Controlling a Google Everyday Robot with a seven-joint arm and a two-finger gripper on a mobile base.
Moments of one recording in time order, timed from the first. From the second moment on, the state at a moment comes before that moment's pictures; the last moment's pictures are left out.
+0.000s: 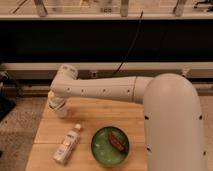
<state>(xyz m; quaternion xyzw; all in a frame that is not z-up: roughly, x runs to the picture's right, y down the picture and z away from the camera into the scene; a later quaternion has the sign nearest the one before) -0.229 0.040 0.797 0.01 -0.21 -0.70 0.68</state>
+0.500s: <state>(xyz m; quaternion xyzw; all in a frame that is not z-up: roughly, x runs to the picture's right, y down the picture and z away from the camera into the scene) -0.228 0.050 0.793 -0.01 -0.22 -0.72 0.66</state>
